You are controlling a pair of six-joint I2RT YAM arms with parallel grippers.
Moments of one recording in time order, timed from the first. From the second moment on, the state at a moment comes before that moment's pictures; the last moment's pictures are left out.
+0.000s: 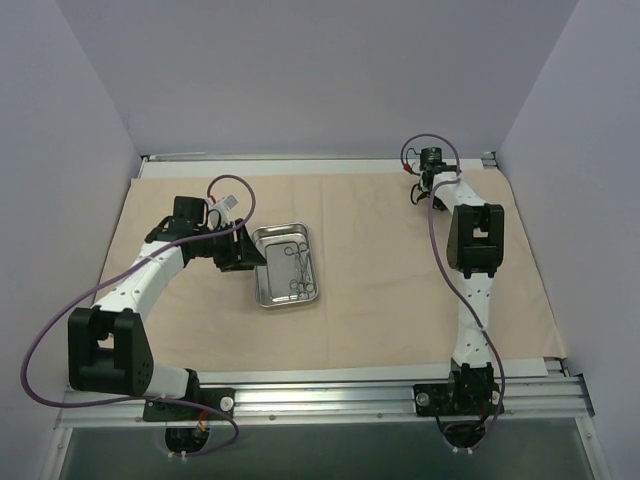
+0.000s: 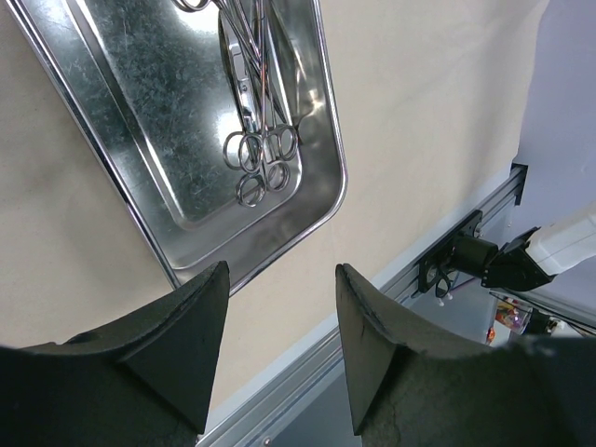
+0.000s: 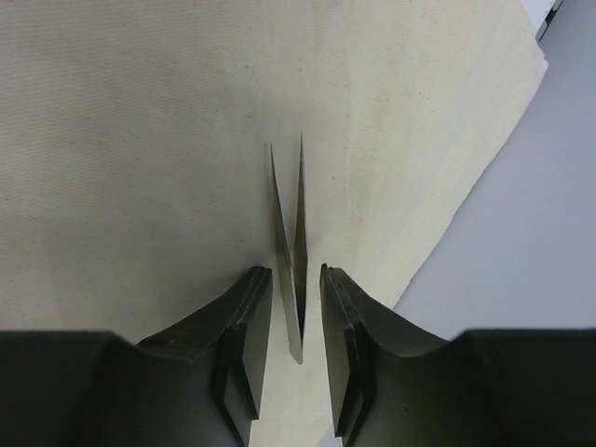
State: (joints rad) left arm -0.13 1.41 1.00 -0.56 0.67 -0.38; right arm 0.03 2.44 1.96 -0.55 0.50 -0.69
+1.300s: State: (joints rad) left arm -0.47 1.90 1.43 -0.77 0.08 -0.54; right arm 0.47 1.38 1.33 -0.66 0.13 0.31
